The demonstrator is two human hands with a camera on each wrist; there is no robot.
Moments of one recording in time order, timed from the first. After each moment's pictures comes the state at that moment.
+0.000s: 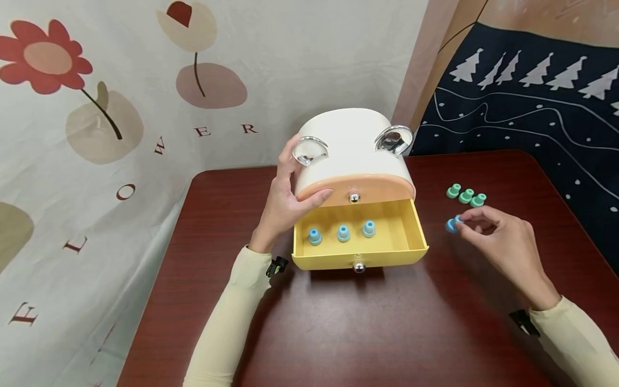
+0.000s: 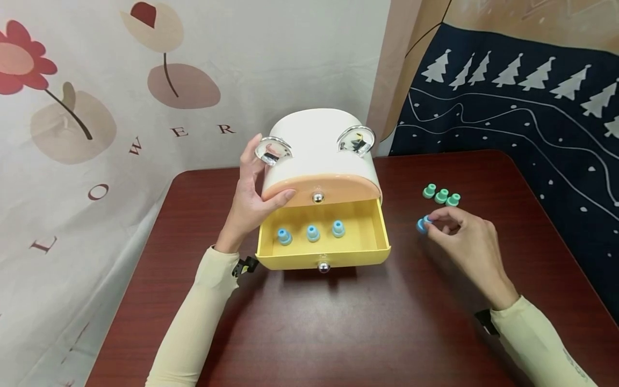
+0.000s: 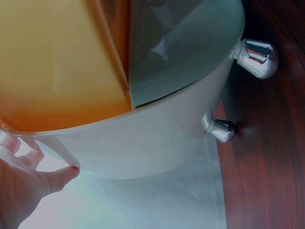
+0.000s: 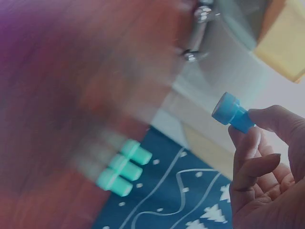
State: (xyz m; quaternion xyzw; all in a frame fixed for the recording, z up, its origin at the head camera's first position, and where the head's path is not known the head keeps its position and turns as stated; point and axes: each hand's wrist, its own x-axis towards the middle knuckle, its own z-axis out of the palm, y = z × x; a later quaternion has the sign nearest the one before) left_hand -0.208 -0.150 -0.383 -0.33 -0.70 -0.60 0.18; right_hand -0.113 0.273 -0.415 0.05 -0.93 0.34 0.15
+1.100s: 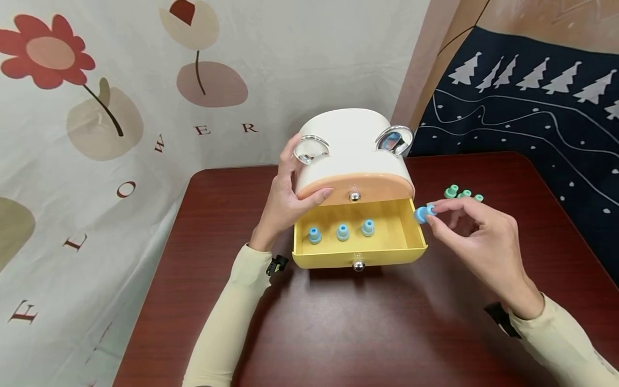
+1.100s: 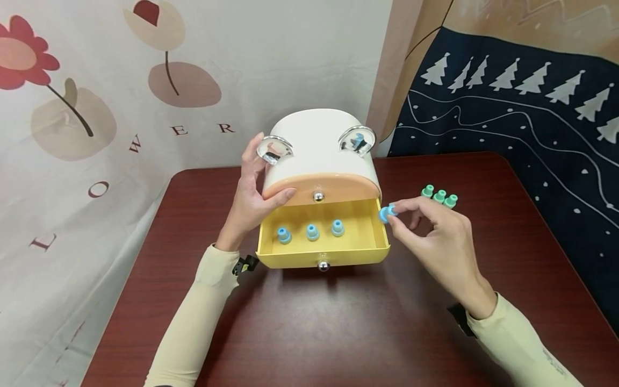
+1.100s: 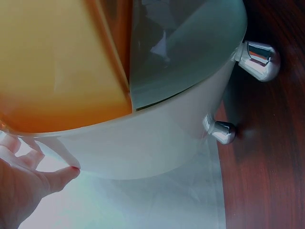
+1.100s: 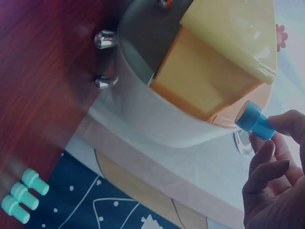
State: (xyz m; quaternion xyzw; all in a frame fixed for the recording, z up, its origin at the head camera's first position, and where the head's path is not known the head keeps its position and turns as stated) left_hand -0.184 -0.145 -0.351 -0.33 -0.71 -0.60 0.18; right_hand -0.097 0.203 -0.355 0.19 -0.85 0.41 0.26
